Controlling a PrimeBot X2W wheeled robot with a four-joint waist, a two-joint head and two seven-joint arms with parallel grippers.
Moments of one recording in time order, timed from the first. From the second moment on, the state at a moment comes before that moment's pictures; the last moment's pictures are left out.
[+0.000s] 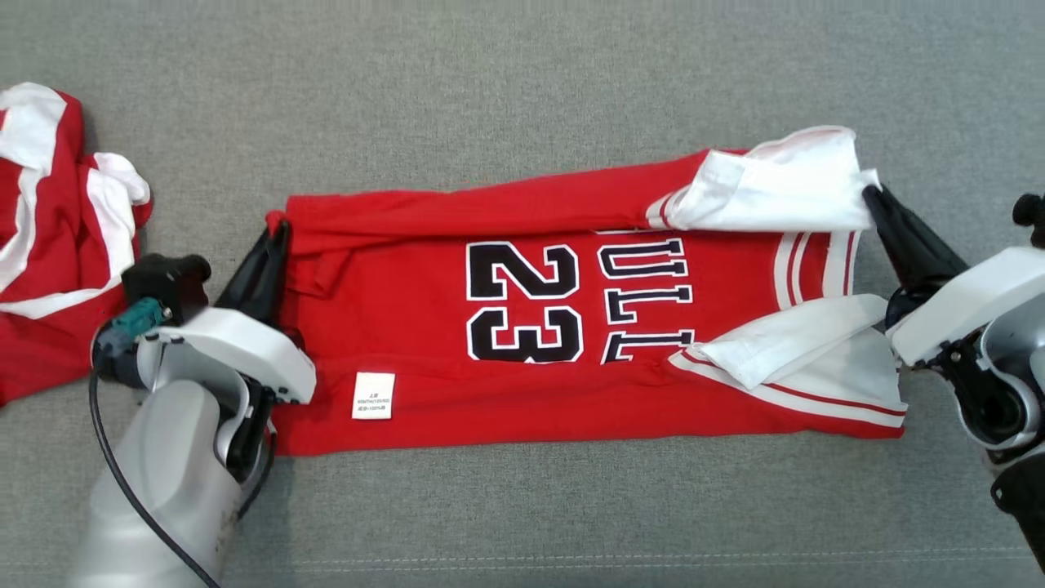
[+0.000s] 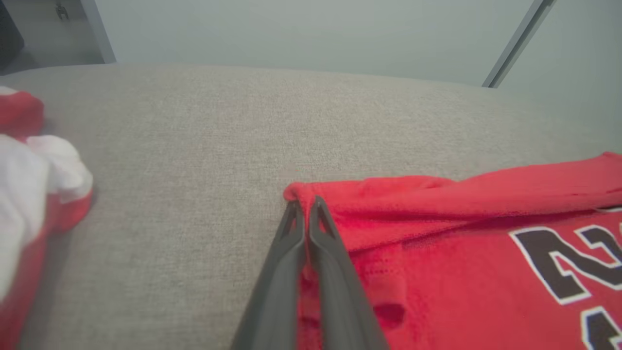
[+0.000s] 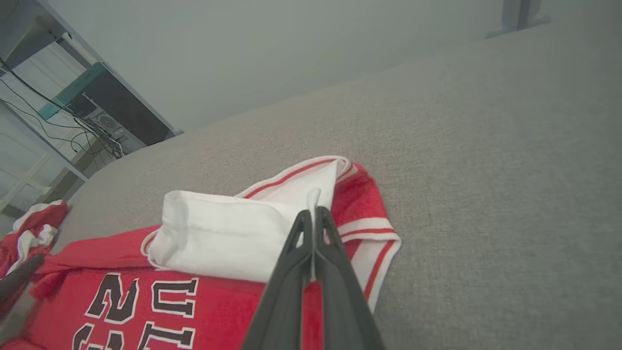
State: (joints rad) left arm -0.63 0.20 -0.26 0.76 -0.44 -0.12 -0.26; right arm -0.58 -0.43 0.37 0.38 0.92 0.13 0.03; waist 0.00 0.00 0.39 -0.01
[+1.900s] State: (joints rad) left arm -0.23 0.05 0.01 0.48 -0.24 -0.05 -0.26; right arm -0.37 -0.29 0.27 0.58 0.83 0.13 -0.13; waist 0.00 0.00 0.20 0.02
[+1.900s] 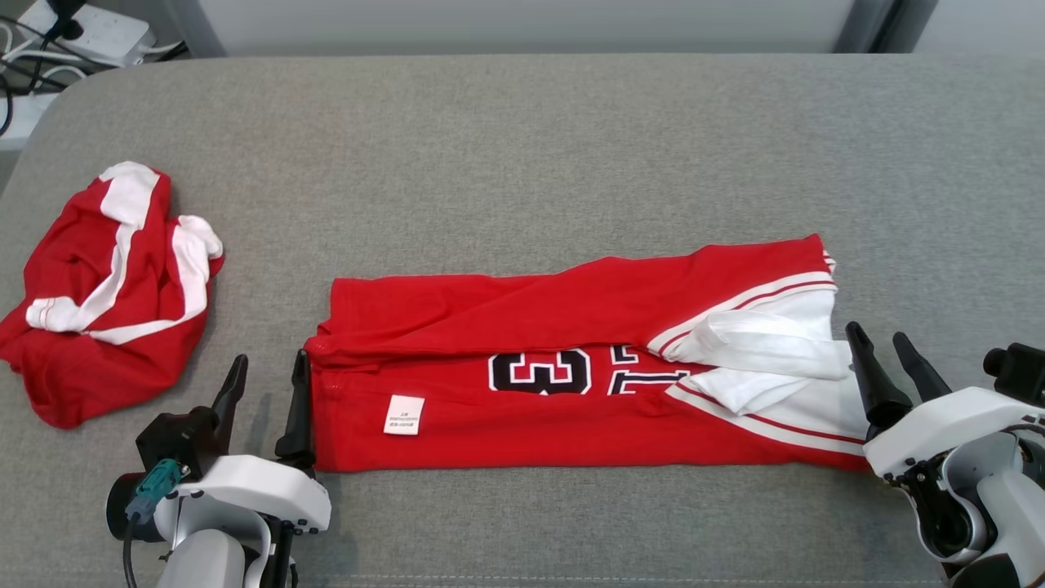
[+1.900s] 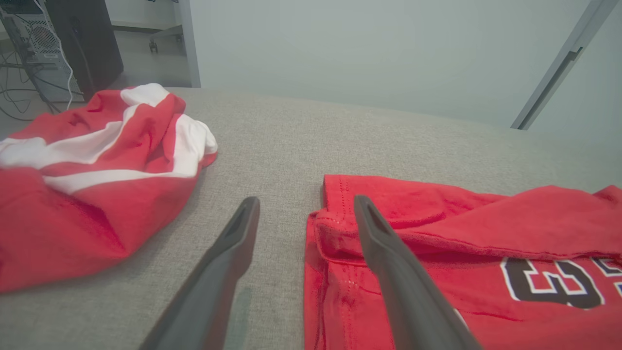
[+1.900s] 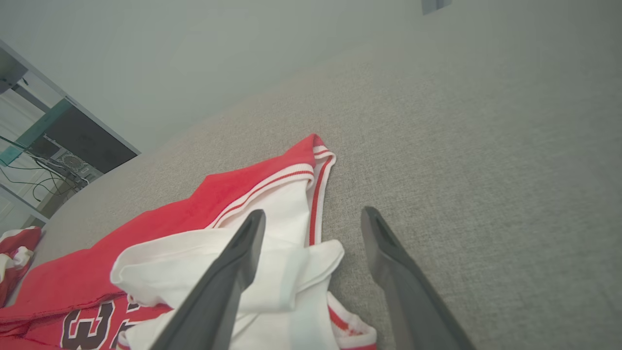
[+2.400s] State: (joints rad) left arm -0.23 0.04 0.04 0.46 -0.21 -0.08 -0.26; right arm -0.47 -0.29 0.33 0.72 0.81 0.13 -0.15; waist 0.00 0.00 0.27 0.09
